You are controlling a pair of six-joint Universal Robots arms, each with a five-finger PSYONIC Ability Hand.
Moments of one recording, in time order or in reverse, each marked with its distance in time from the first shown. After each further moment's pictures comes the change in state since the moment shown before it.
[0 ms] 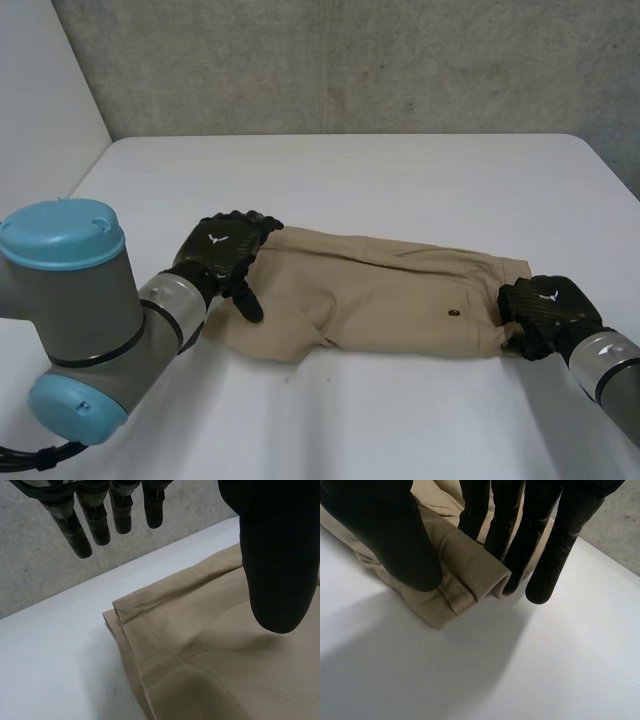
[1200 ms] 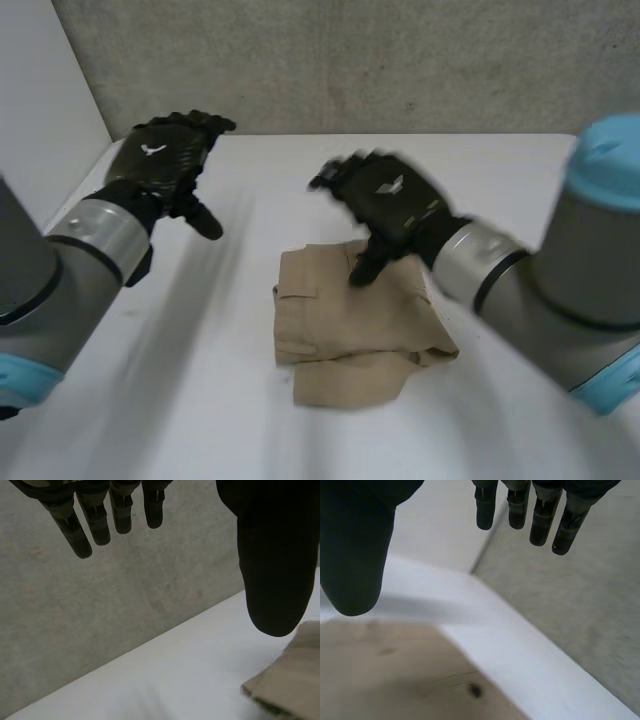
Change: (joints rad) left arm 0.076 0.222 0.046 -0.004 -0.007 -0.022; right arm 0.518 -0.010 -0.596 0.290 -0.017 0.240; left_hand 0.000 0.000 0.000 0.000 0.000; right_hand -0.668 -0.949 -0.932 -0.933 -0.839
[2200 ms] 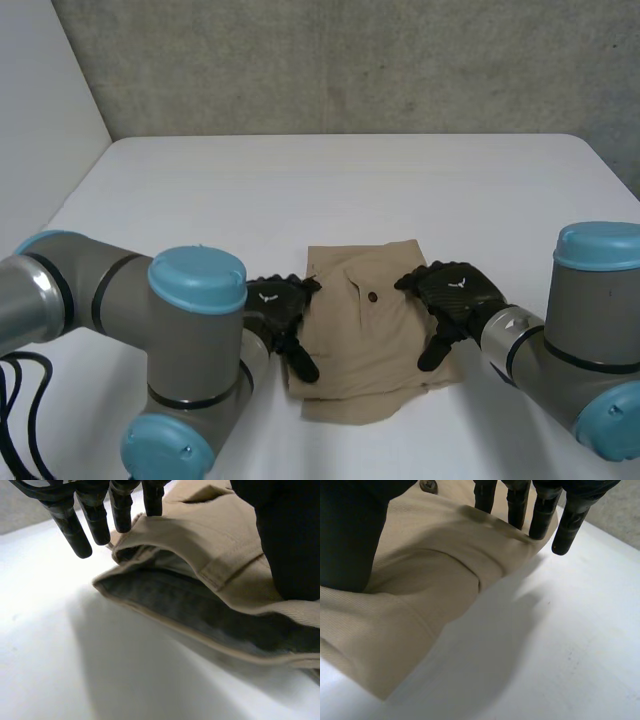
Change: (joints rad) left arm -0.317 -0.437 0.107 -0.156 -0.236 -0.109; right arm -0.172 0.161 0.248 -0.024 0.129 -0.102; left_hand -0.033 0.000 0.000 0.000 0.000; right_hand -0.052 -0.006 -0.040 0.000 0.000
